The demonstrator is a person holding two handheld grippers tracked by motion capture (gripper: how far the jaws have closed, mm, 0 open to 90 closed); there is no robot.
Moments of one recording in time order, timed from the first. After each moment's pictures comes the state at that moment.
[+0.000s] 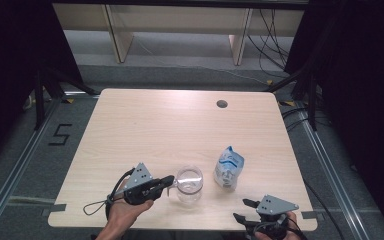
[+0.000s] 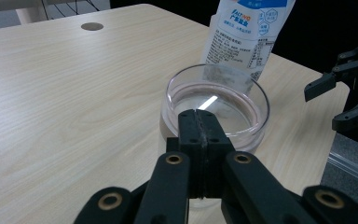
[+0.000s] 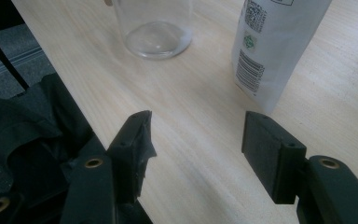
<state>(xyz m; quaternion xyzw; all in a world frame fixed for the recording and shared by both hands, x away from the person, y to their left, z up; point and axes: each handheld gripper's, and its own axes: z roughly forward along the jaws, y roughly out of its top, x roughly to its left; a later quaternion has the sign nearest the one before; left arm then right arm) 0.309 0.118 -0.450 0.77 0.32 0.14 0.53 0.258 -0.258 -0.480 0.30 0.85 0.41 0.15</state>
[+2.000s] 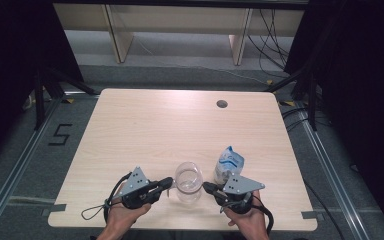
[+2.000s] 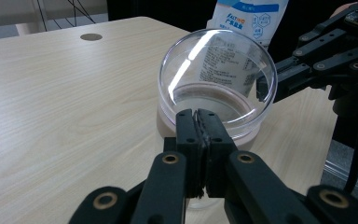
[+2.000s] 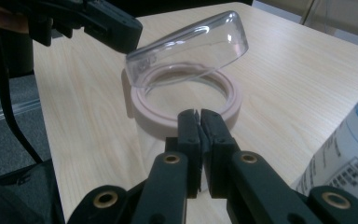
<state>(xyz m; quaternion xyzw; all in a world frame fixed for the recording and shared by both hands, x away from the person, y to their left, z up) 0.303 0.124 -0.462 0.75 0.32 0.13 0.57 0.306 -0.173 -0.458 0.23 0.82 0.50 0.16</state>
